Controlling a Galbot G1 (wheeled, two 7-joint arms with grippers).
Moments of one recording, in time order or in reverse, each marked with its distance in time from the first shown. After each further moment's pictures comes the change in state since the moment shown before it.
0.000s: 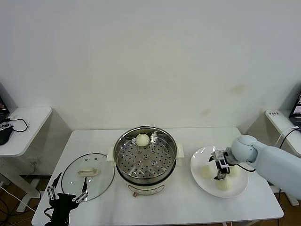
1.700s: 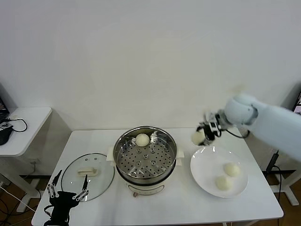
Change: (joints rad) left arm -0.006 0.011 0.001 -0.010 -0.009 -0.005 -0.001; right arm 0.627 0.084 -0.297 0.171 0.359 -0.167 -0.017
